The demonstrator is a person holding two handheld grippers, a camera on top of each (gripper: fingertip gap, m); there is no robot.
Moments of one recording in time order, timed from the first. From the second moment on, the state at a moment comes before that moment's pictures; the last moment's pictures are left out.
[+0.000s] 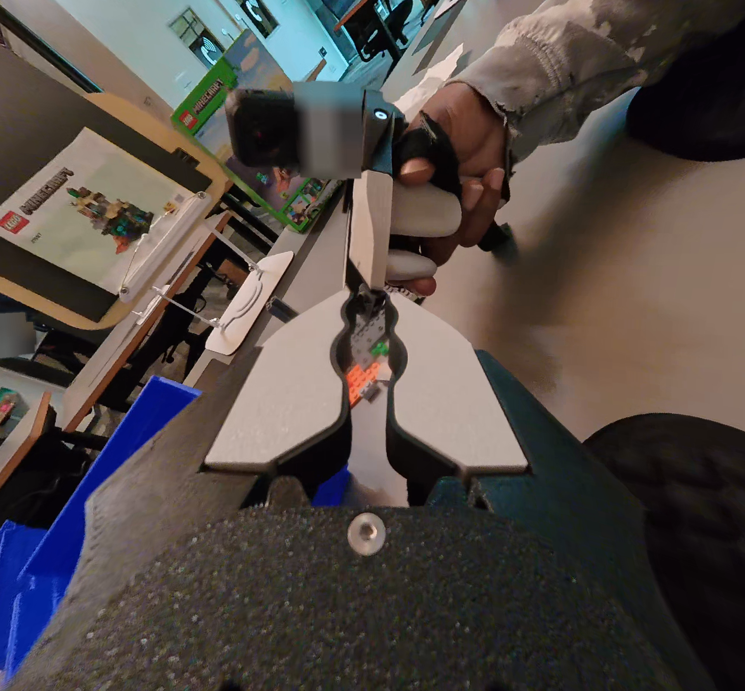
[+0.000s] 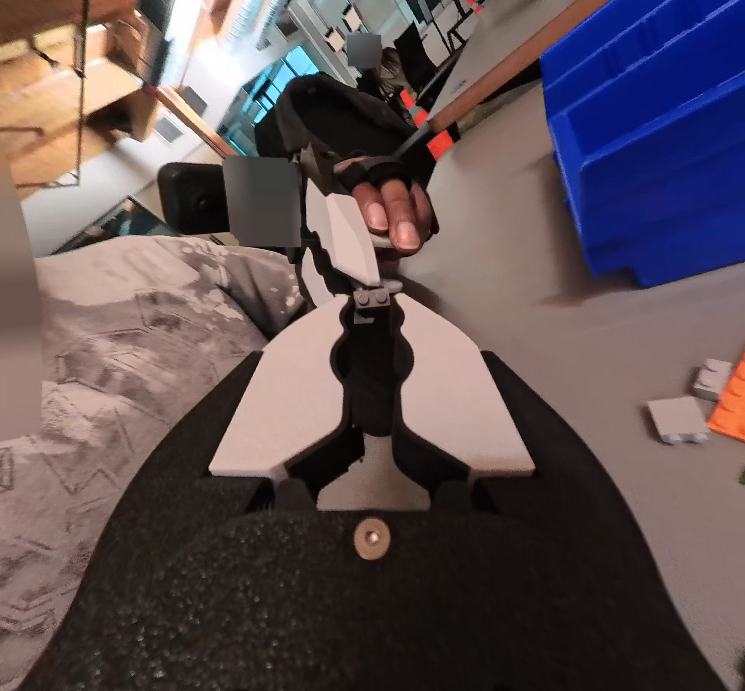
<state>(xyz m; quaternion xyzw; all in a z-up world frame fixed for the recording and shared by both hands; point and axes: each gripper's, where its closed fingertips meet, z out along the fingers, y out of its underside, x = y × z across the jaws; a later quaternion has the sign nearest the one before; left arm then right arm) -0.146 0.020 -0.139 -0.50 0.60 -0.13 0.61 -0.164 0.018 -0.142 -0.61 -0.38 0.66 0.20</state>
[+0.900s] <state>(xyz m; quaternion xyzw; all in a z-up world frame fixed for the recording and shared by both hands) -0.233 0.122 -0.159 -0.67 0.44 -0.02 0.60 -0.137 0.106 -0.265 -0.74 -0.58 0.14 0.33</state>
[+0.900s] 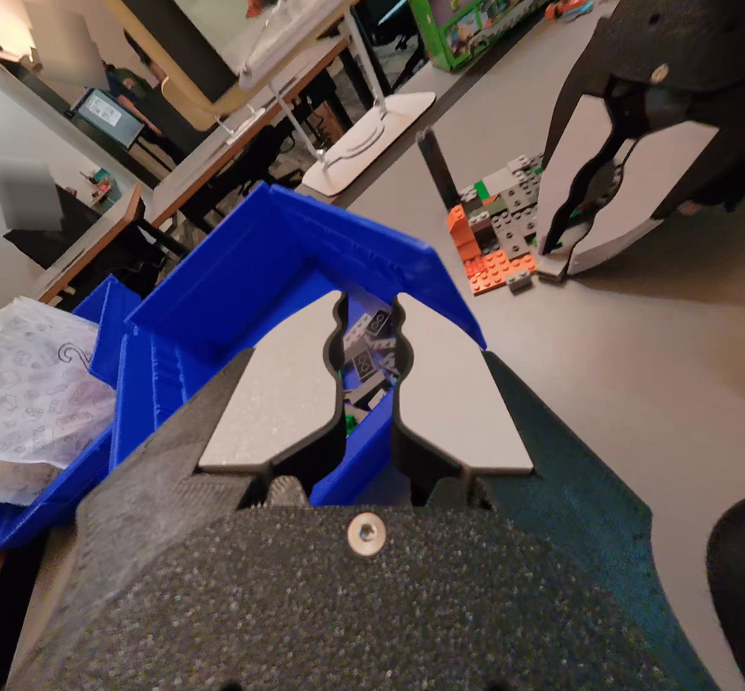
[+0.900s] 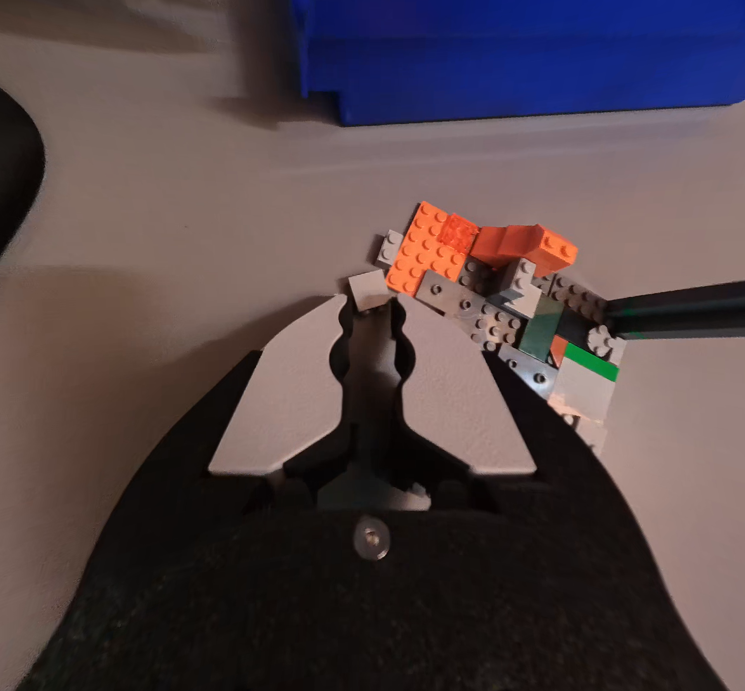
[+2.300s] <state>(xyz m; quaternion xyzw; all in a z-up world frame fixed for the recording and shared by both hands) -0.139 0.069 -0.242 -0.69 0.60 -0.06 0.41 -0.039 0.113 -0.199 -0.75 -0.38 0.33 0.43</state>
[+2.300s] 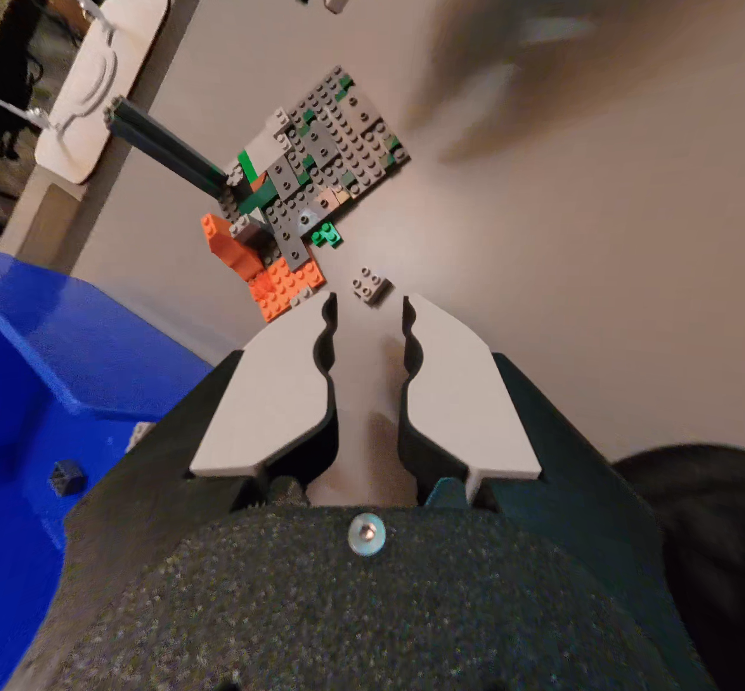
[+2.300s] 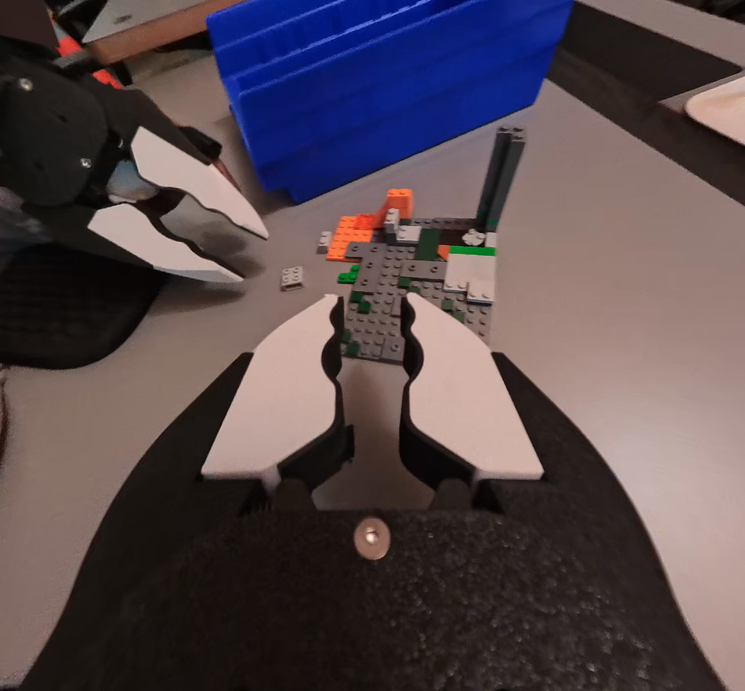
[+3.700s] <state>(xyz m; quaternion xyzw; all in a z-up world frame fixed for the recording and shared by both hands) -0.207 0.115 -0.153 -0.74 0.39 -0.13 0.53 0.054 0.126 -0.265 -0.76 -0.57 0.14 0.29</state>
